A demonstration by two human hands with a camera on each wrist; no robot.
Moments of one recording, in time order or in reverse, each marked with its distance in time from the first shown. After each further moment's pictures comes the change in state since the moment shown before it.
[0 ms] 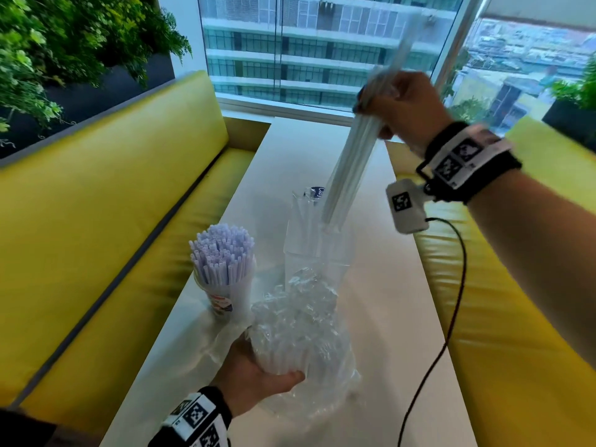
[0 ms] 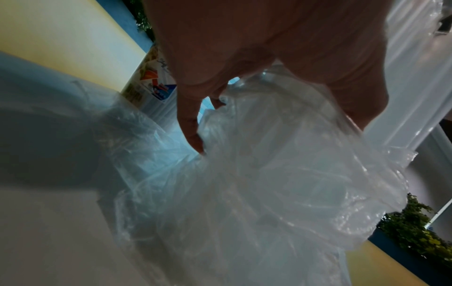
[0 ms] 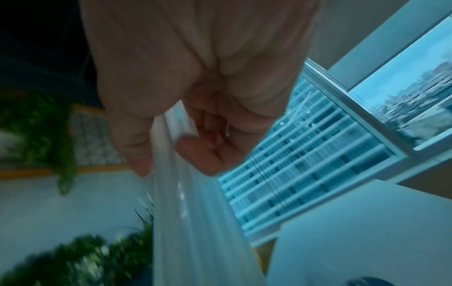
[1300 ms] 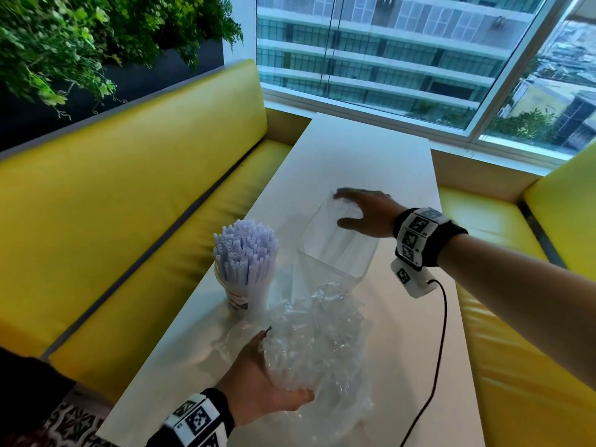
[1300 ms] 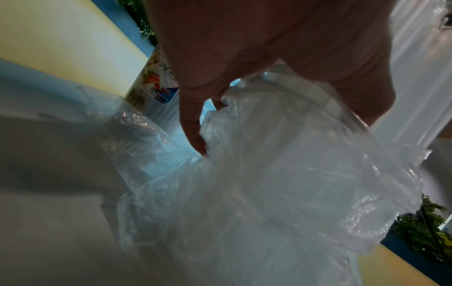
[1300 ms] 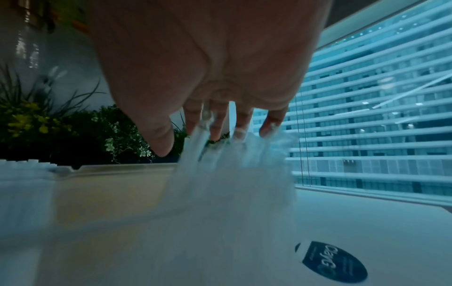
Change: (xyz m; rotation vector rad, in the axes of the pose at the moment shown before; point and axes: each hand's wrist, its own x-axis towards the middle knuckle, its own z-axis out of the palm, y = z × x) left_hand 0.002 0.005 0.002 0.007 -0.025 0.020; right_hand -0.016 0.132 0.087 -0.852 -0.671 -0.004
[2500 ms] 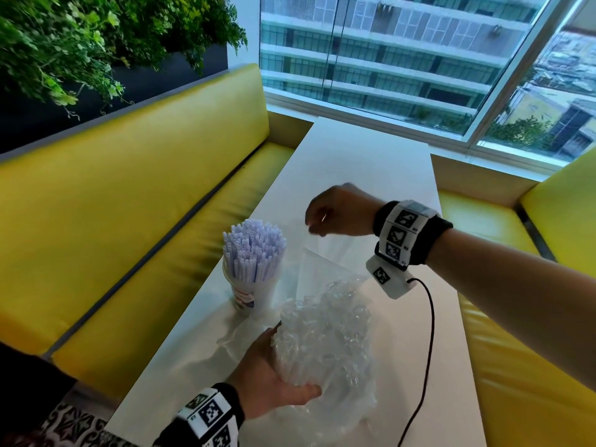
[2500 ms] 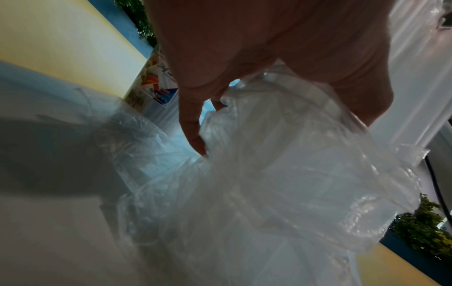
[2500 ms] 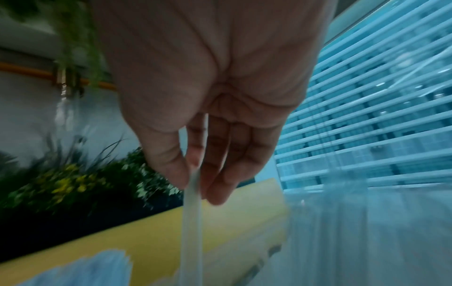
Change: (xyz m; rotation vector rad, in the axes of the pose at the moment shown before) left_hand 0.001 -0.002 0.000 0.019 -0.007 0.032; right_hand -0.010 -0.084 -0.029 0.145 -0.063 -0.196
